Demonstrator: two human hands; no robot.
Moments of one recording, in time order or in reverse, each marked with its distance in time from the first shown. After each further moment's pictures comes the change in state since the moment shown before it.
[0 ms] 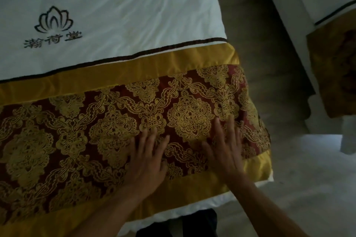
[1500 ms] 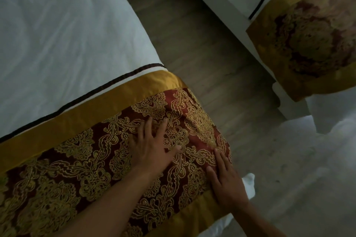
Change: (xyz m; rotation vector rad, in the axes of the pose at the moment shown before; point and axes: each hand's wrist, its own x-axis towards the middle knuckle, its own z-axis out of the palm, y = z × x) left_hand 0.192 0.148 -0.043 0.077 -0.019 0.023; right_hand -0.015 0.143 0.010 0.398 -0.101 0.417
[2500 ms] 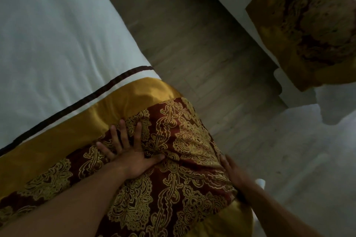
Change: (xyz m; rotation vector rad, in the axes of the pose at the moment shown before) left_hand 0.088 -0.034 -0.011 0.033 -0.645 -0.172; right_hand 0.110 0.053 0.002 0.225 -0.322 0.535
